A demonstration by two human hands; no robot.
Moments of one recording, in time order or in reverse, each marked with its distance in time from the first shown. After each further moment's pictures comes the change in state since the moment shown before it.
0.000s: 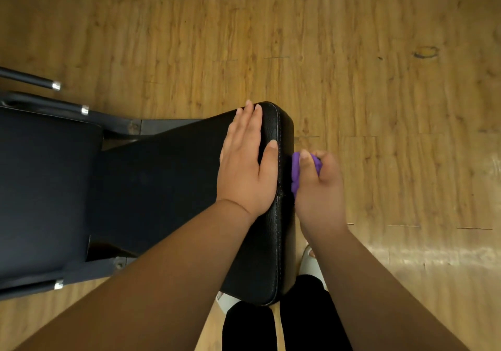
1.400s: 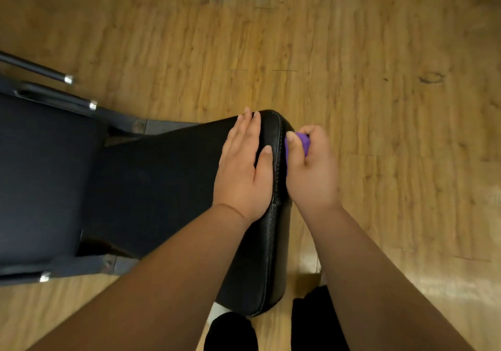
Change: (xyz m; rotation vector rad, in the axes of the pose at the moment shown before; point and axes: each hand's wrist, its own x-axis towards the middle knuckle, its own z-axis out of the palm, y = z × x) left_hand -0.002 0.002 0.001 -0.036 0.056 -0.038; right_hand 0.033 -0.019 0.005 -0.238 -0.109 -0.378
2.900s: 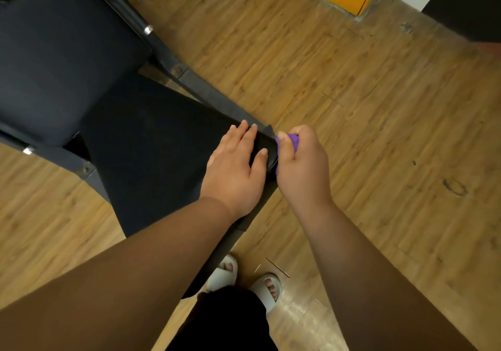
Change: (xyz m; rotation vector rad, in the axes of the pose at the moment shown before) left_hand 0.026 0.038 0.012 0.023 0.199 -0.454; right_hand 0.091 -0.019 -0.010 -0.256 -0.488 -0.242
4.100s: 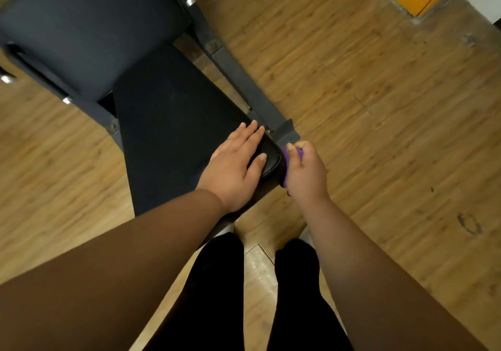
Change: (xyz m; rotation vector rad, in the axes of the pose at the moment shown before) left_hand -0.003 0.014 -0.008 0.022 -0.037 -0.071; right_hand 0.031 0.028 -0.006 -0.003 -0.334 0.125
